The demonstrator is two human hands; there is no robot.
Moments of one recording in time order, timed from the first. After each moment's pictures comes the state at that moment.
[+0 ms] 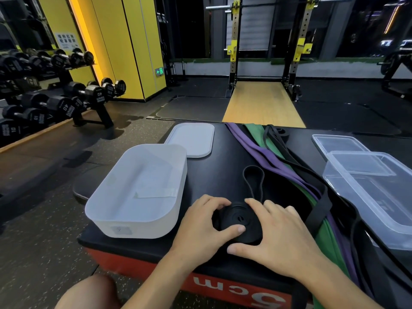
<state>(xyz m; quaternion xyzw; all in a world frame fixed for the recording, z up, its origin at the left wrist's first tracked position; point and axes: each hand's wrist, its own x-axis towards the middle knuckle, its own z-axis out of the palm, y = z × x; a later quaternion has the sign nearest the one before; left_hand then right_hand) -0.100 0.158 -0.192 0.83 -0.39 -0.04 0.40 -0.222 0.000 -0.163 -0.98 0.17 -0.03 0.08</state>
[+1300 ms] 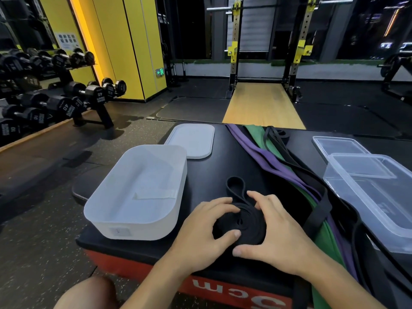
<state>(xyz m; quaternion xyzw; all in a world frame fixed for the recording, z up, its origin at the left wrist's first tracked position) -0.100 0.163 -0.190 0.80 -0.46 -0.05 0.38 -0.224 -0.013 -0.162 -0.94 0.15 -0.04 0.30</state>
